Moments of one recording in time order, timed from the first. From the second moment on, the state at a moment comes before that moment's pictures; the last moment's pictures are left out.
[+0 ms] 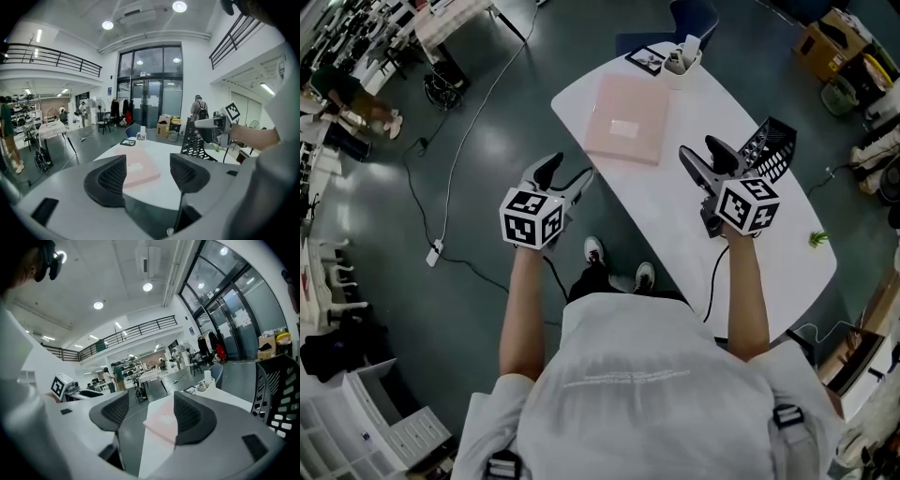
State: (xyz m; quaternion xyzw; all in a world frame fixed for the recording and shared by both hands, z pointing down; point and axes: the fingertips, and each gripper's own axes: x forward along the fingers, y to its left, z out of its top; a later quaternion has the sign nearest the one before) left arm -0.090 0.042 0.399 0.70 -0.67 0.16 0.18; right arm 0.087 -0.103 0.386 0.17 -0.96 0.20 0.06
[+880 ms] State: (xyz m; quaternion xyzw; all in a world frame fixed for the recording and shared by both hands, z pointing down) left arm -0.229 -0.138 0.501 0.76 -0.57 0.15 0.28; right arm -0.023 -0.224 0.492 0.26 -0.91 0.29 0.14
